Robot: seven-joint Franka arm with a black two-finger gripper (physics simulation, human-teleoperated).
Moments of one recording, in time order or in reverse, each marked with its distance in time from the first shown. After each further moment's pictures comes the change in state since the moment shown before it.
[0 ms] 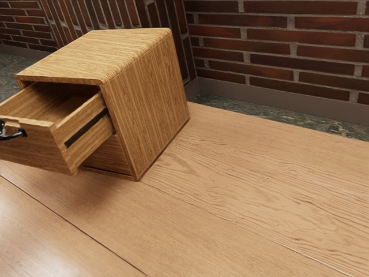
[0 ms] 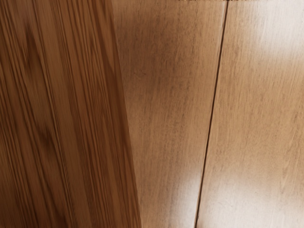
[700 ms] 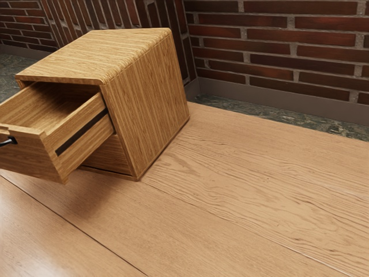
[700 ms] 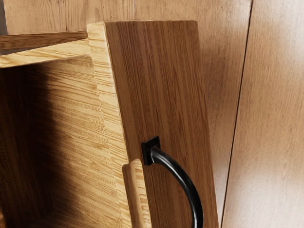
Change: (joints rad) arm 0.059 -0.128 -0.269 0.260 -0.127 -0.330 -0.038
